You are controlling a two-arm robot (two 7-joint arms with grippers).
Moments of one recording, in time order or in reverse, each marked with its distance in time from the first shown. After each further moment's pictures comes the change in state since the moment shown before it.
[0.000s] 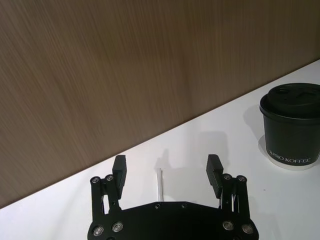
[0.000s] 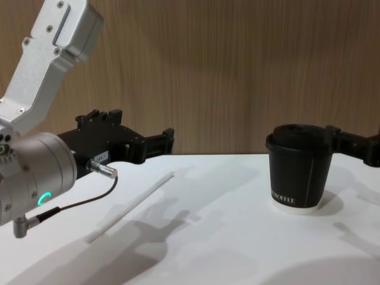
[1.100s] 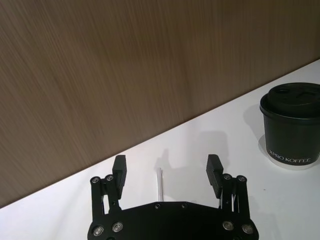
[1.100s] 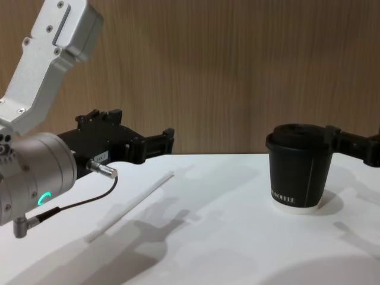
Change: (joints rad) left arm 0.000 0.000 0.000 0.000 0.000 0.000 0.000; right arm 0.000 0.000 0.000 0.000 0.000 0.000 0.000
